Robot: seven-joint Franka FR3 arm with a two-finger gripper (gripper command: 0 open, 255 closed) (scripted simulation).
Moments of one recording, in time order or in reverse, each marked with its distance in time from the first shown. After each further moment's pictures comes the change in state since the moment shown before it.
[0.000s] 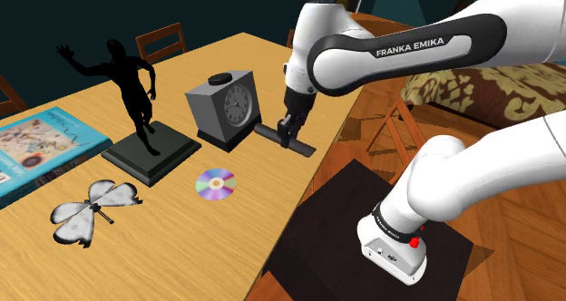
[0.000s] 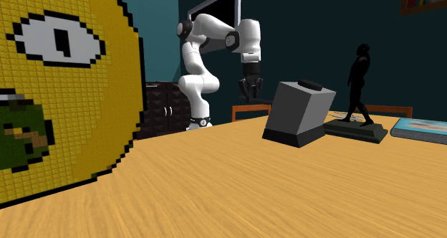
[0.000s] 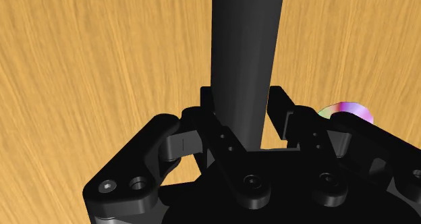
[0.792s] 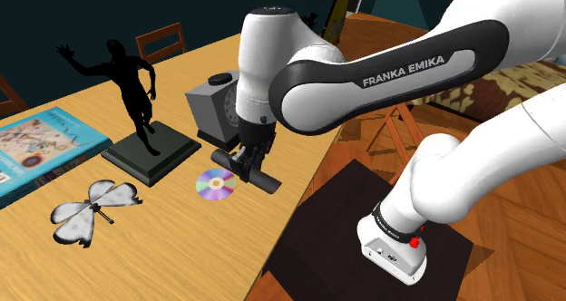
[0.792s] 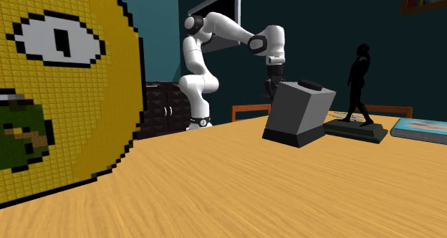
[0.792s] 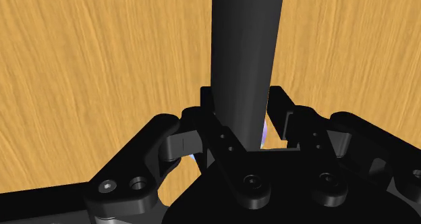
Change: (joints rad) arm 0.106 0.182 0.250 0.171 0.068 0.057 0.315
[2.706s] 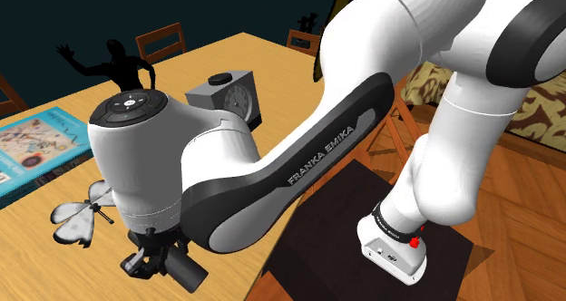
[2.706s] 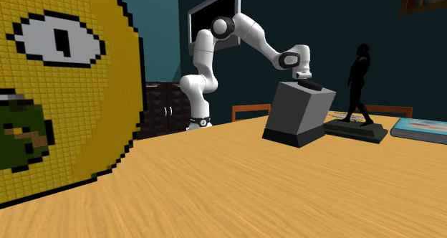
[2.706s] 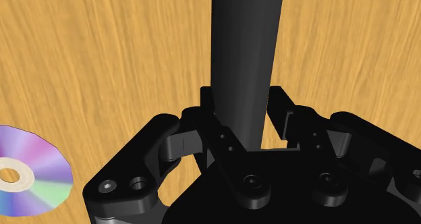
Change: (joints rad) arm 0.131 0.596 0.252 0.406 -0.379 0.149 0.601
